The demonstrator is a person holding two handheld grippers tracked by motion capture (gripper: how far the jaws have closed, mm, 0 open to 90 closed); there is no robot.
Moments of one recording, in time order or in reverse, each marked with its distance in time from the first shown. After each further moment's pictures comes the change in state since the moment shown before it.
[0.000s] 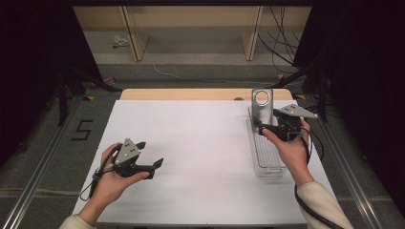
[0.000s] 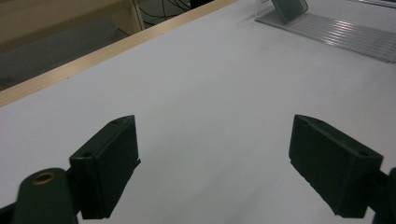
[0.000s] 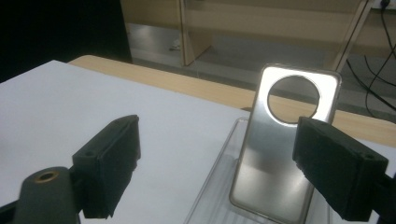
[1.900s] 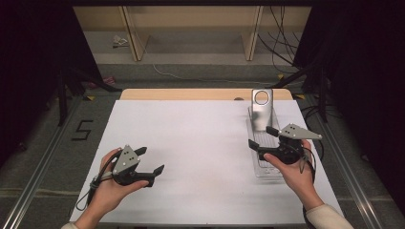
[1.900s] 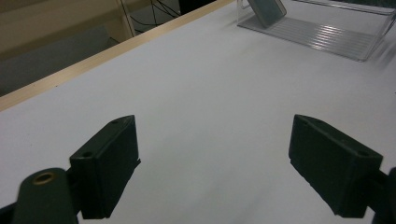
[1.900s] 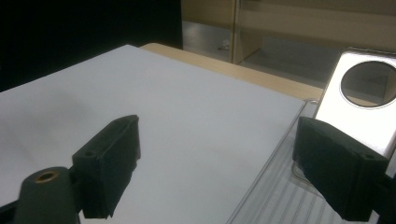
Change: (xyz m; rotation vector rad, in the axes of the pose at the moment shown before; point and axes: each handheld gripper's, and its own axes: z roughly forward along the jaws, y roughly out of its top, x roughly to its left) left arm -0.016 -0.005 -0.013 -0.032 -0.031 0.025; right arm 0.028 -0.029 -0.041 -0.007 0.204 -0.066
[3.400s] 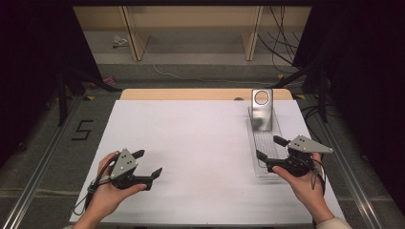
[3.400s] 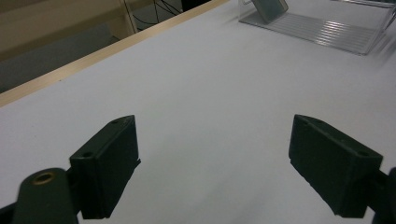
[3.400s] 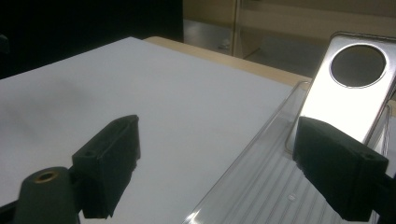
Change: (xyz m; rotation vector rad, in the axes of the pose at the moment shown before) left arm -0.001 -0.008 -0.005 0.003 0.012 0.002; right arm 0.001 -0.022 -0.027 -0.003 0.001 -0.020
